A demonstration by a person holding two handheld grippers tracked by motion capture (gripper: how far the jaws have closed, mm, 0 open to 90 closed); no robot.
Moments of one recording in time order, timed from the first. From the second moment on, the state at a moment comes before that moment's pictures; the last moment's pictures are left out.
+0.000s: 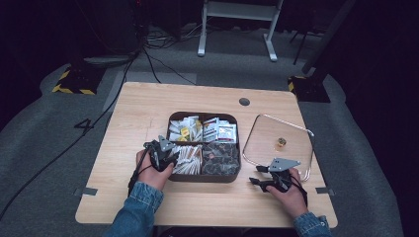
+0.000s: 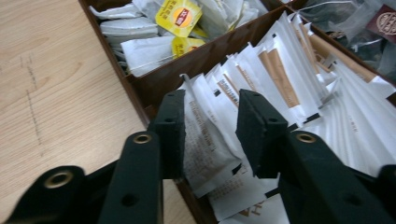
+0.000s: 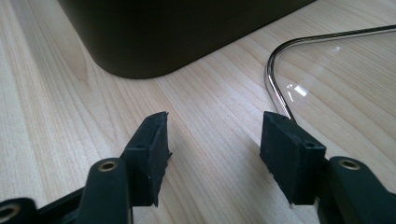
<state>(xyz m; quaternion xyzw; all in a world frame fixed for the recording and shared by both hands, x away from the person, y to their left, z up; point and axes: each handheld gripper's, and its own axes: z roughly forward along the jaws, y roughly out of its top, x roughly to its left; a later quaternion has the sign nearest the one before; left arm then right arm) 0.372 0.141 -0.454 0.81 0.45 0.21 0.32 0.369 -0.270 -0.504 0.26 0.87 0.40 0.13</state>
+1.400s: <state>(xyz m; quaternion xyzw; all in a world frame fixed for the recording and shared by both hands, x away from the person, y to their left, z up) 0.359 0.165 -0.417 0.76 0.44 0.13 0.46 0.368 -0.271 -0.504 0.27 0.87 0.40 0.13</state>
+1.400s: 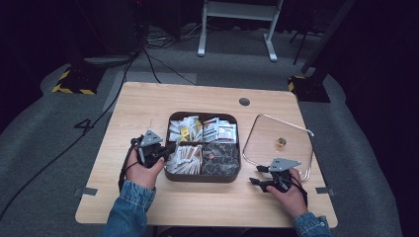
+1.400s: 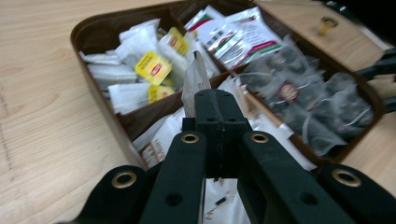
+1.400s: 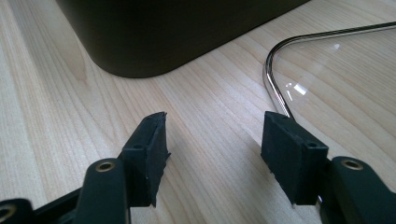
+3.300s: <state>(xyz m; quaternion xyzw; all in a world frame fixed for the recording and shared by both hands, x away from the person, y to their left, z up) 0.306 0.063 -0.456 0.90 0.23 0.07 0.37 0.368 -0.271 -0.504 0.27 0.87 0.40 0.13</state>
